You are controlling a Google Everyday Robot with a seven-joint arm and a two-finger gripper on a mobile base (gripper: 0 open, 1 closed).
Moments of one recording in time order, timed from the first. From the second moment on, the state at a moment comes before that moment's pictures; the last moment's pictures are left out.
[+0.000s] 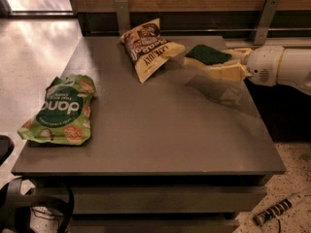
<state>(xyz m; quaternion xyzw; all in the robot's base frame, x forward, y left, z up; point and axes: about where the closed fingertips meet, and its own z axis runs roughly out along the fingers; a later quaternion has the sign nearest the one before) 0.625 -0.184 0.906 -0.39 0.70 0.24 0.55</state>
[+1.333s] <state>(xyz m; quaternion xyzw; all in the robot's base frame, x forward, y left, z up) 0.511 -0.001 0.892 -0.48 0.66 0.33 0.48</state>
